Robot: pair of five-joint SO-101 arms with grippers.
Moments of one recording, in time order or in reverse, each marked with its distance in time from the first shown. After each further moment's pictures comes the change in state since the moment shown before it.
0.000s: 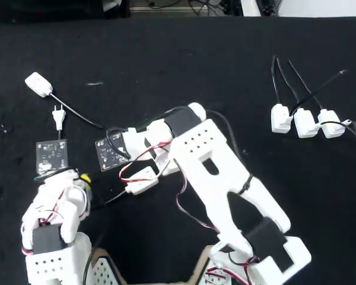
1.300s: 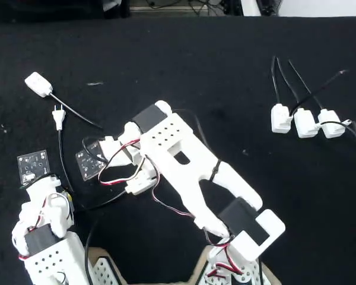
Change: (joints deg) left arm -18.1 0.0 8.3 -0.4 -9.1; right arm -6.6 14.2 -9.3 2.5 0.1
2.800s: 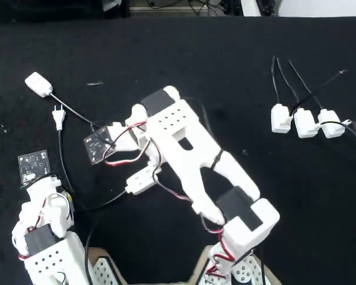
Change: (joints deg) left arm 0.0 0.0 0.0 0.0 -0.4; right arm 5.5 5.9 -8.3 4.2 3.9
